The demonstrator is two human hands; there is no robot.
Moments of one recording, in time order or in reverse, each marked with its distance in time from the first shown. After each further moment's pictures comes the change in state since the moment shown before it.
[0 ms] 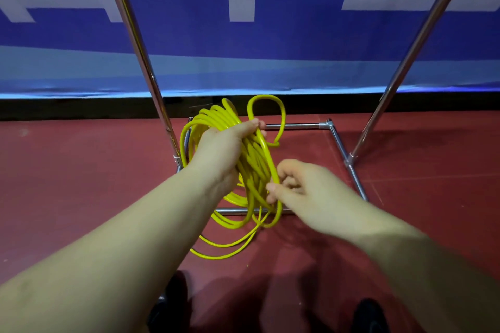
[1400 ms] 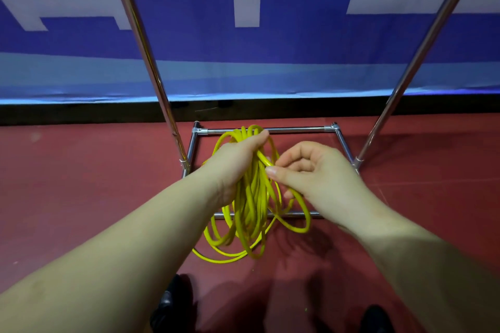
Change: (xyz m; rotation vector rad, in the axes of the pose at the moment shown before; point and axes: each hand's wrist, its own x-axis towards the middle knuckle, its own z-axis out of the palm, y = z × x) left_hand 0.005 -0.007 -0.012 0.244 -0.193 -0.213; right_hand 0.010 -0.016 -0.002 0.535 0.181 0.096
